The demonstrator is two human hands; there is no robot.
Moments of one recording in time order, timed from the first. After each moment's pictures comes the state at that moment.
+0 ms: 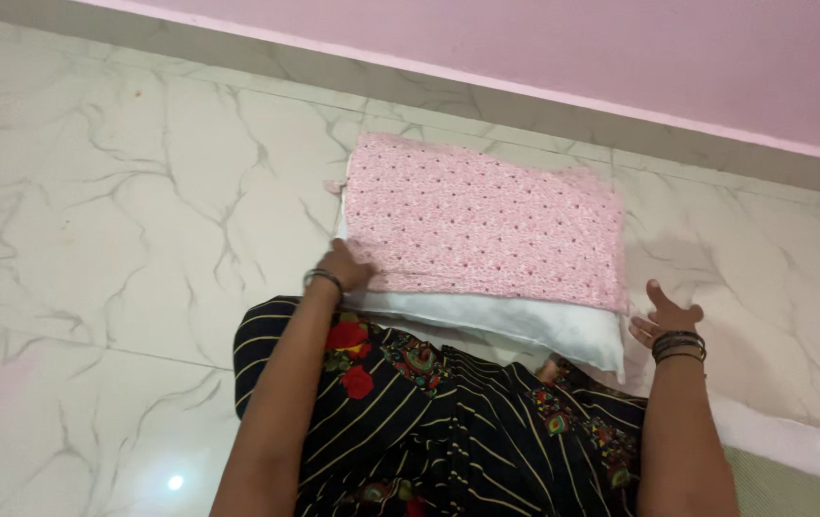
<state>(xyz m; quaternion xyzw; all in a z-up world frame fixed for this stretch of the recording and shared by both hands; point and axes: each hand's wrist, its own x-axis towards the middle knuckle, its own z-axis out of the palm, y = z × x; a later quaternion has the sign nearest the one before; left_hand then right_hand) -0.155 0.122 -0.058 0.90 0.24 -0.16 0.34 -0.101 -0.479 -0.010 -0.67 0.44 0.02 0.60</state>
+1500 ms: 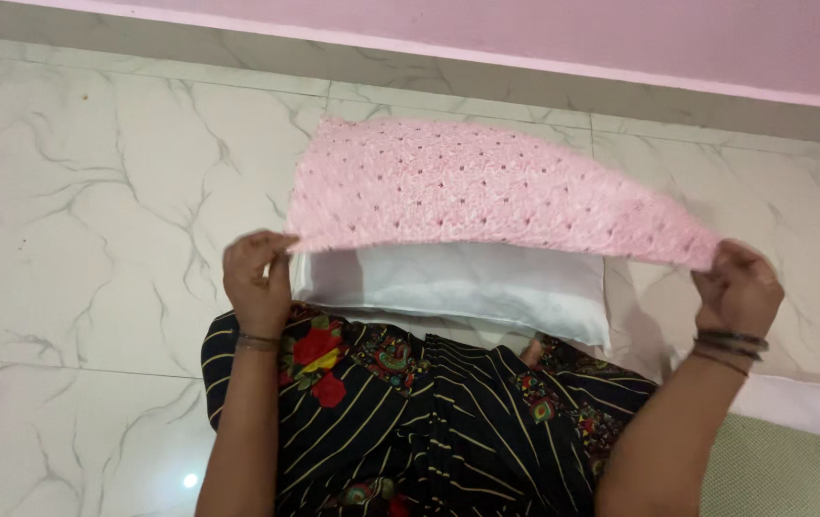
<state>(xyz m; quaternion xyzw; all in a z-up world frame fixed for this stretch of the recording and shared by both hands) -0.256 0.109 0.092 0.83 0.06 0.38 0.40 -0.138 -0.521 0.062 -0.56 0.10 -0.22 0.79</state>
